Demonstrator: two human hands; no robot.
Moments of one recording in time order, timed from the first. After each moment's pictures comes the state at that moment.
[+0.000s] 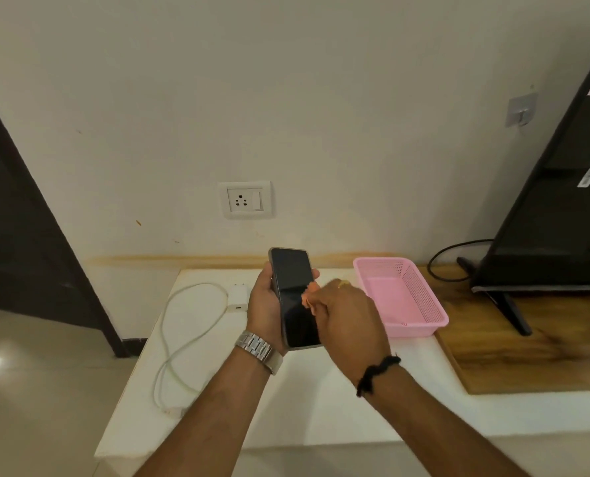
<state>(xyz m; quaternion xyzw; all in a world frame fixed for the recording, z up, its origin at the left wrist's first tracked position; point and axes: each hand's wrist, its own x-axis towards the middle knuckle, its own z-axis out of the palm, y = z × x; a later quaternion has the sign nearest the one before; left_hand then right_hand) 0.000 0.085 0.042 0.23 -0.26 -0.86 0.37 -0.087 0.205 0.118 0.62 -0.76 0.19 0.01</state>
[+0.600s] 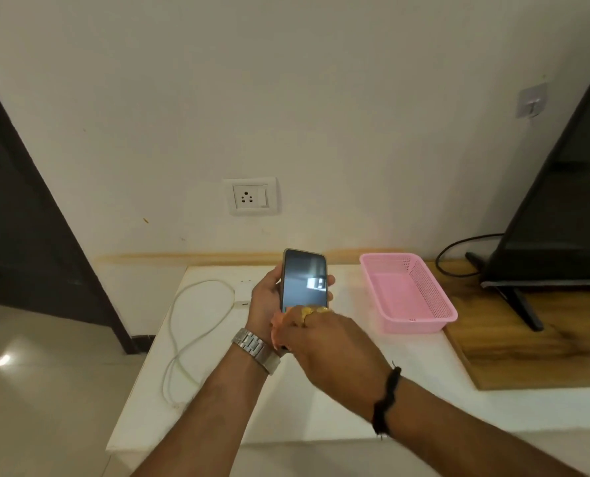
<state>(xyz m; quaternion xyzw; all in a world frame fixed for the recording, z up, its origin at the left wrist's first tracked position) 0.013 0.086 0.049 0.23 -0.28 -0.88 0.30 -0.060 0.226 0.103 0.78 -0.60 0.17 0.02</state>
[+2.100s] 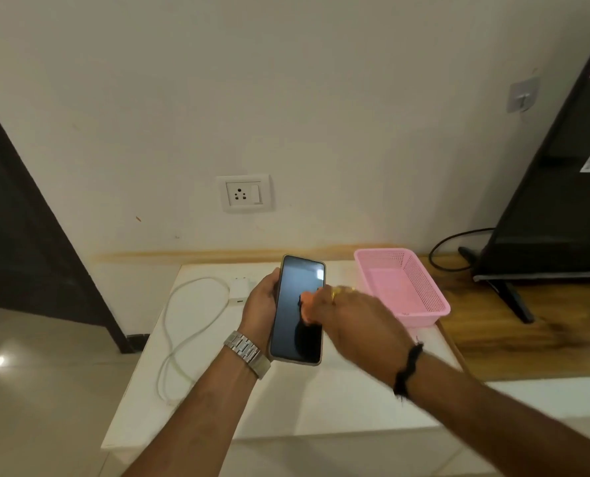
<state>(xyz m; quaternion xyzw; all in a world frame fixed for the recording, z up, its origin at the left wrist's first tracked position) 0.019 0.096 0.044 0.29 -0.33 -0.85 0.29 -0.108 0.226 0.102 0.76 -0.62 0.13 0.12</state>
